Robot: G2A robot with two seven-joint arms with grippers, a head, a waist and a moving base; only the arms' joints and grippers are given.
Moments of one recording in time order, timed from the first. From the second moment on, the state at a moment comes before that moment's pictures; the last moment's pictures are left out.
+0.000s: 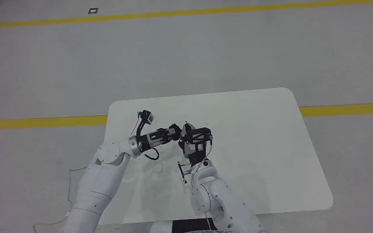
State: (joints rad) left arm 1.30 -1.20 -1.28 -1.32 -0.38 -0.34 -1.05; right arm -1.63 -1.56 0.90 -1.72 -1.35 0.32 -0.04
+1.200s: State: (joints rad) left arm 1.30 -1.20 -1.28 -1.32 -0.38 -0.34 -1.05; right arm -1.65 -1.55 0.91 -1.76 -1.33 0.30 -0.04
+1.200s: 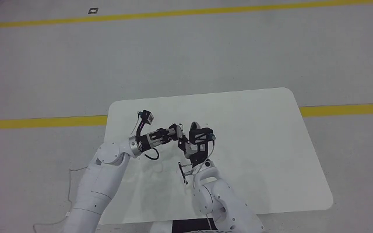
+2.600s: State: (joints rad) left arm 1.30 -1.20 -1.28 -1.32 -0.38 -0.34 -1.05; right arm -1.63 -1.55 0.89 -1.73 -1.36 0.32 -0.06
